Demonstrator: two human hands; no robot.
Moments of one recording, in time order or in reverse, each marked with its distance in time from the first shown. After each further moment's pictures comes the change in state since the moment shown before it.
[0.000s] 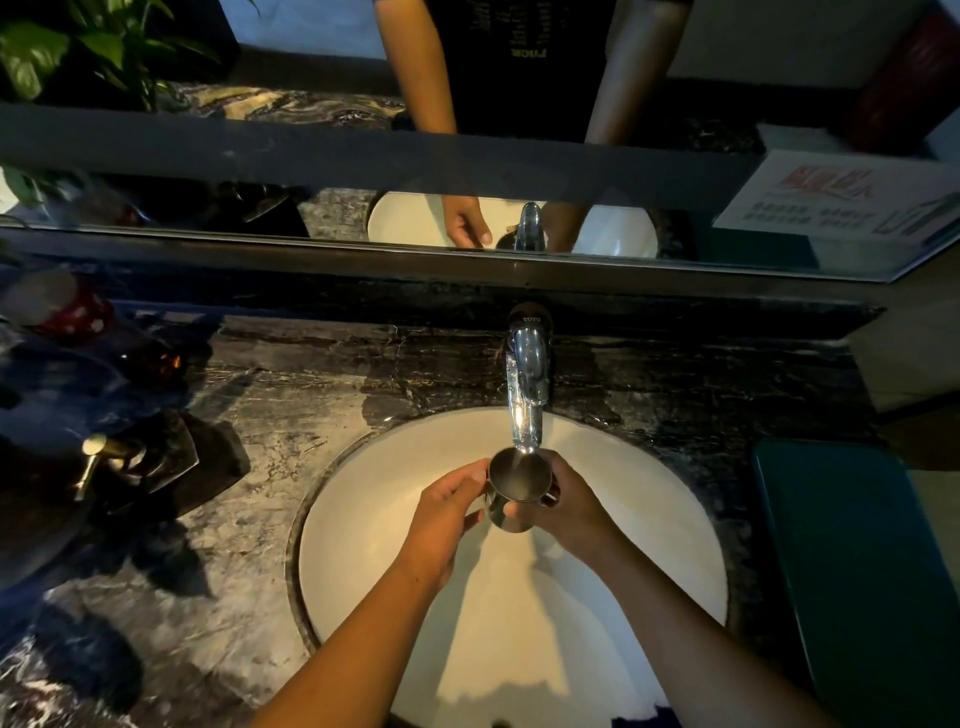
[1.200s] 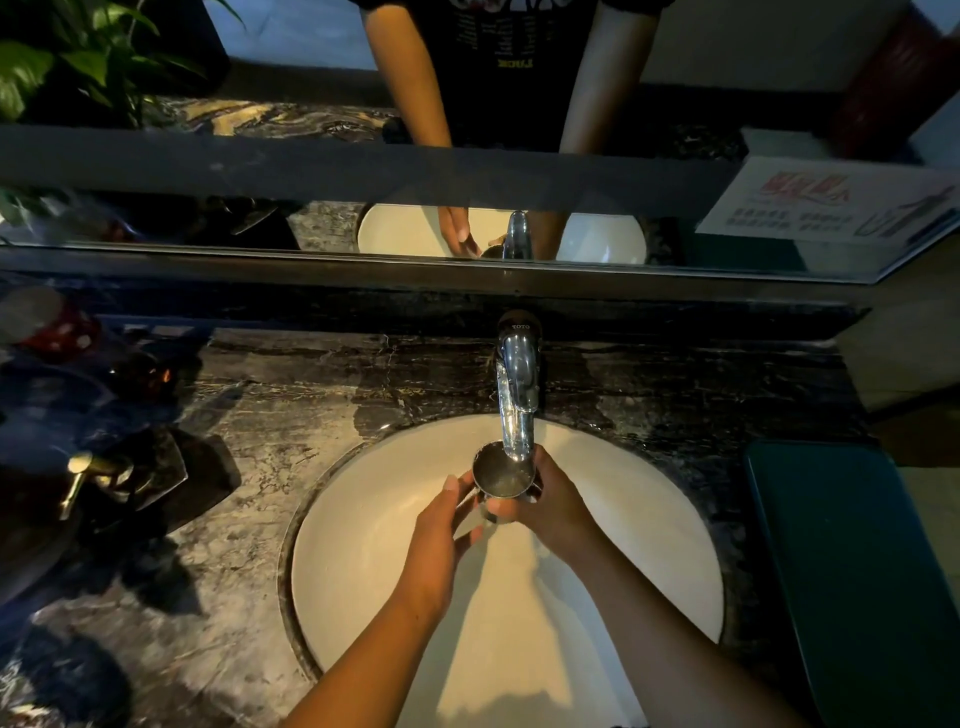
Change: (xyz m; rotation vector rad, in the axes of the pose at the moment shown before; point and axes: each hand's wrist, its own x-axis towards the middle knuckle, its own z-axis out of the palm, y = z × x) left_hand -0.012 -0.008 0.005 -0.053 -0.014 -0.017; right_hand 0.005 -0.008 0.008 0.025 0.043 -0.047
